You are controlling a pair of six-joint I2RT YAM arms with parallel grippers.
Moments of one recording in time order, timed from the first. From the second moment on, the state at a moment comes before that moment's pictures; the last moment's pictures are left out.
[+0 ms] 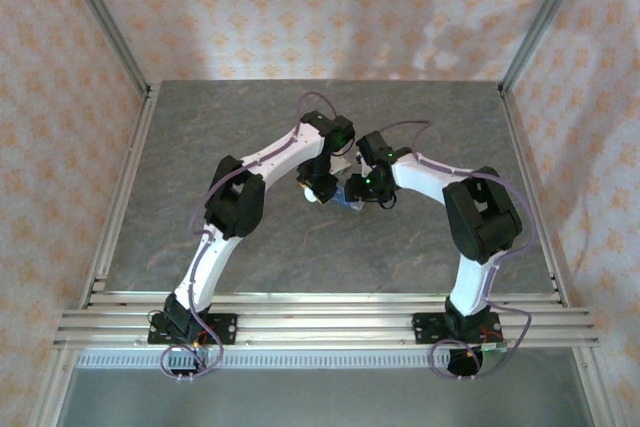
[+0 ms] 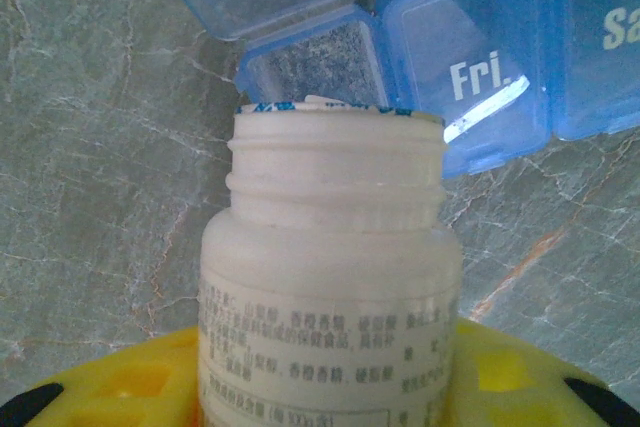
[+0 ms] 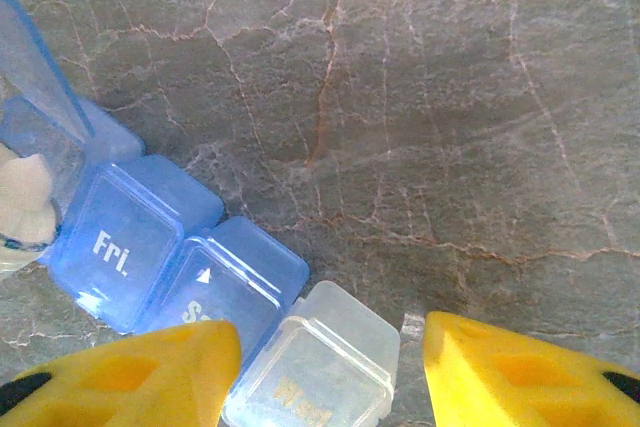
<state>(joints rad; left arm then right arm) -0.61 2.35 2.10 -1.42 0.02 0.10 0.49 1.85 1.18 -0.58 -0.18 0.42</state>
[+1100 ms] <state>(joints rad) -0.61 2.40 2.20 -1.49 -0.01 0.10 0.49 1.85 1.18 -0.57 -0.19 0.43</state>
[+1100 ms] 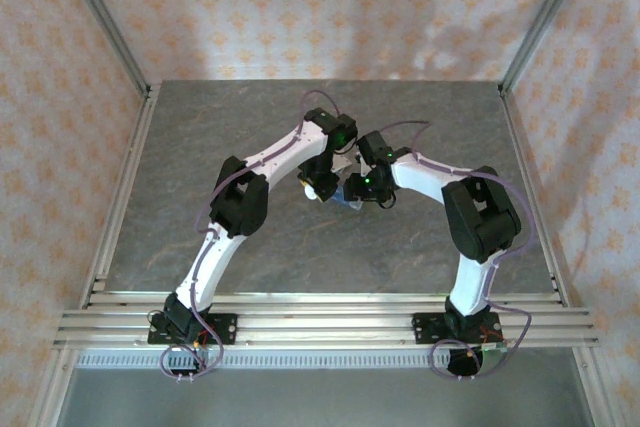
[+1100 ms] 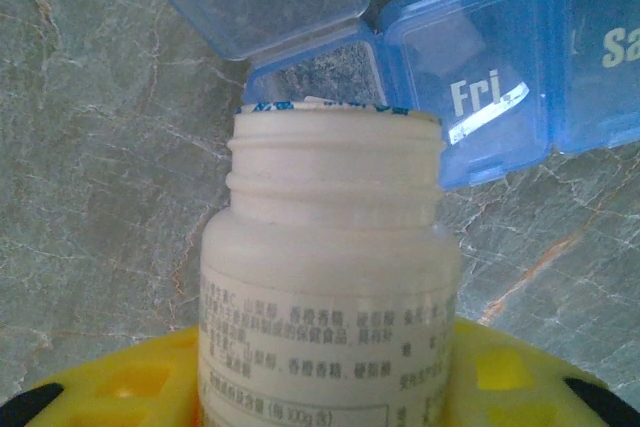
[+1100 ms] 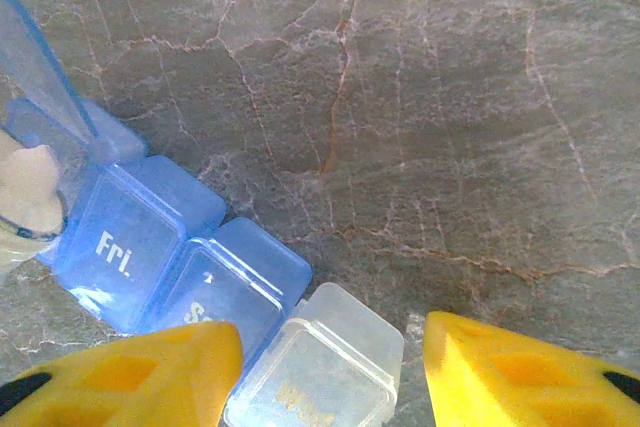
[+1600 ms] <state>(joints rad) -0.62 2.40 2.20 -1.50 -0.01 0.10 0.49 1.84 1.16 -0.55 -0.20 0.46</state>
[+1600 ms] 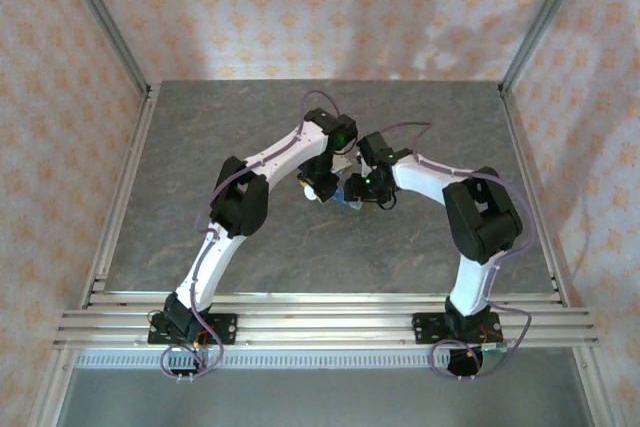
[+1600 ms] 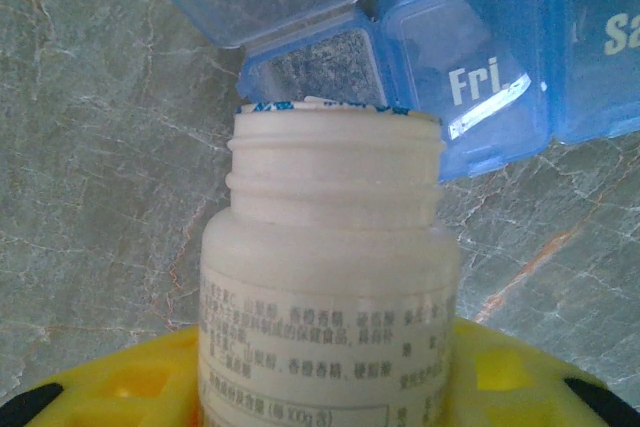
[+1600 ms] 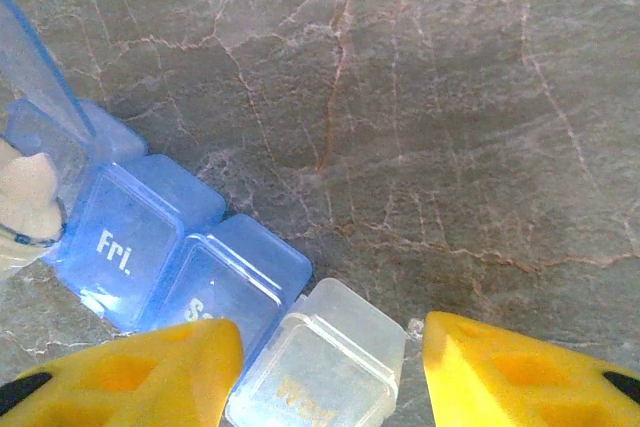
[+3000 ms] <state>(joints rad) -0.62 2.40 2.20 -1.51 -0.01 0.12 0.50 1.77 1.06 -0.50 -0.25 0.54</state>
